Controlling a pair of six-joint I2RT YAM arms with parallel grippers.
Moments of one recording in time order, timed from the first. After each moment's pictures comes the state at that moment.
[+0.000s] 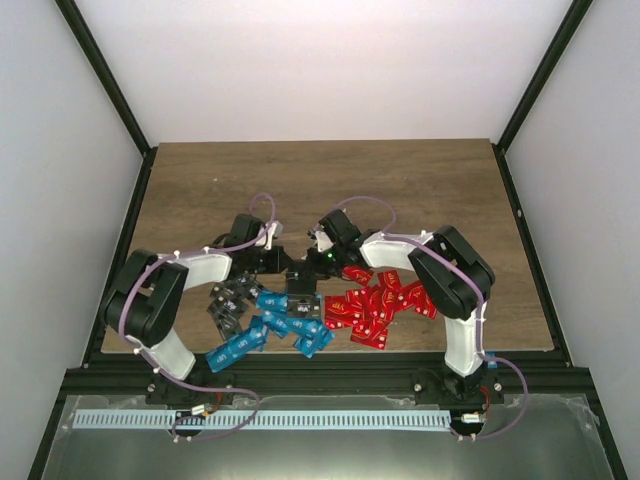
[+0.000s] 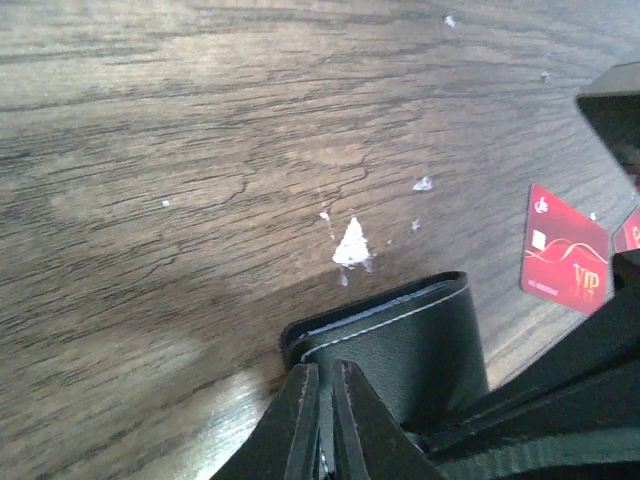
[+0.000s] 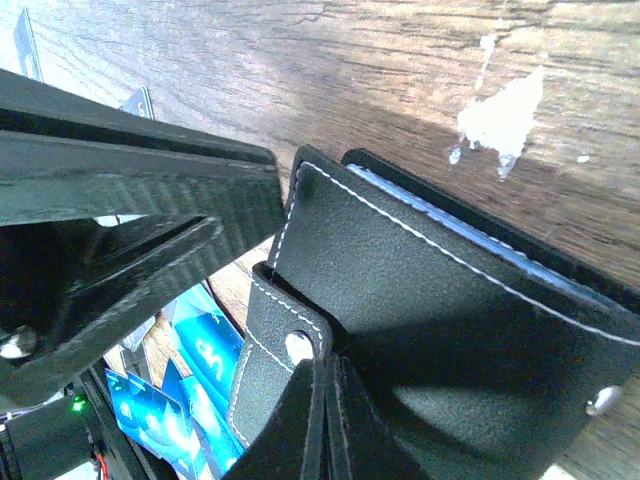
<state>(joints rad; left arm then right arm) -0.41 1.67 0.74 0.02 0.44 -0.42 0.71 1.95 1.13 -0.16 -0.57 0.65</state>
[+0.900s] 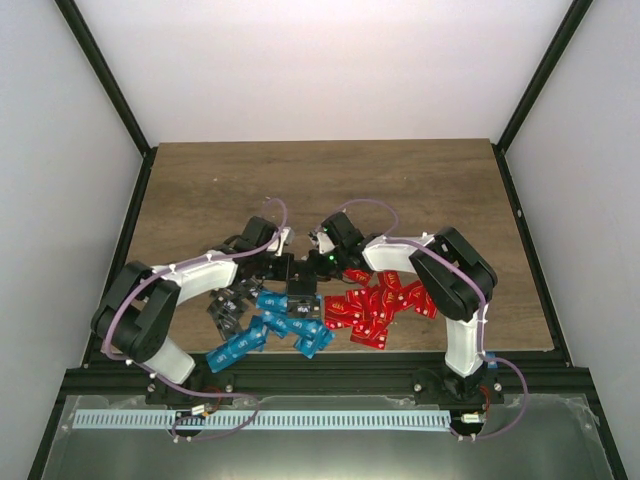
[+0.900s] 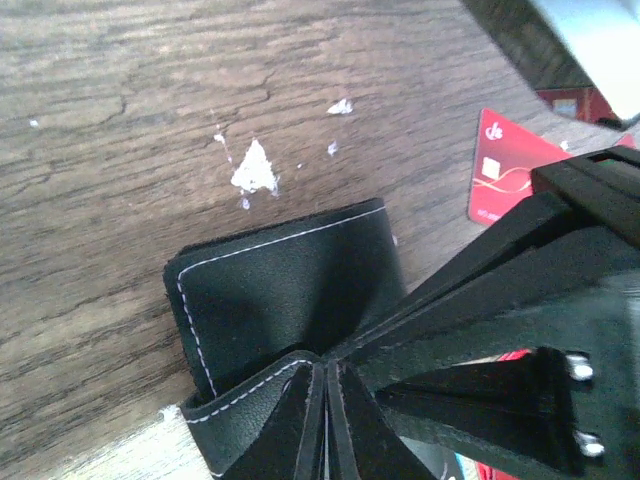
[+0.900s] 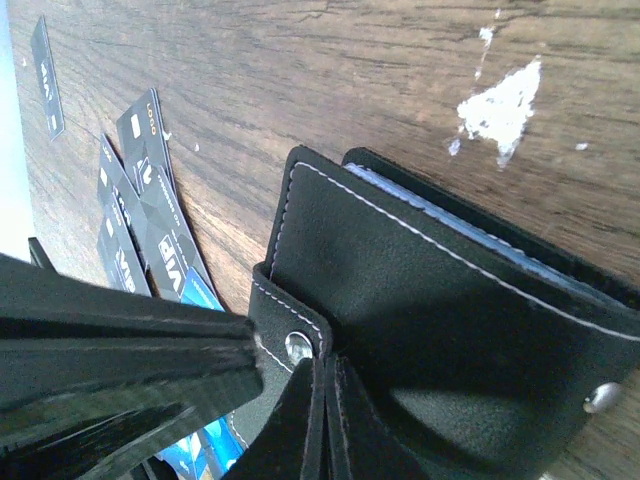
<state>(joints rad) -0.53 1.56 0.77 -0.17 0.35 -0.42 0.71 1.93 1.08 -0.09 -0.57 0.67</state>
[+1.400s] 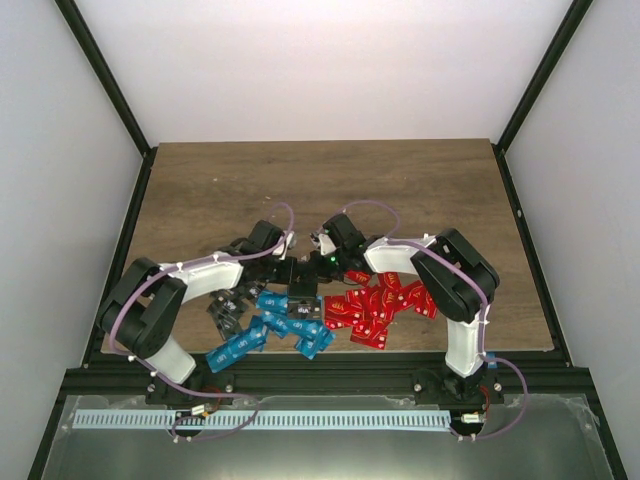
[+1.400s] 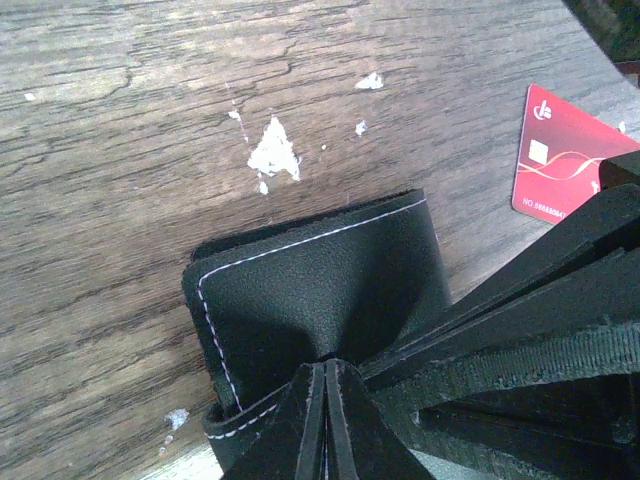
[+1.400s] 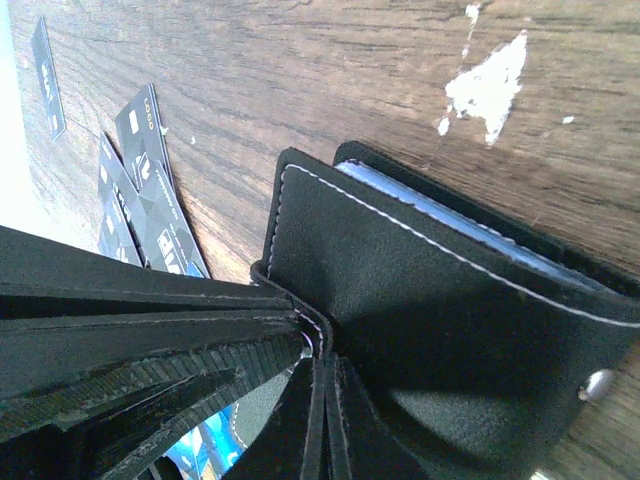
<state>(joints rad) -0.57 1.60 0.78 -0.17 0.28 -0.42 0.71 1.92 1.05 -0.07 -0.58 0.69</state>
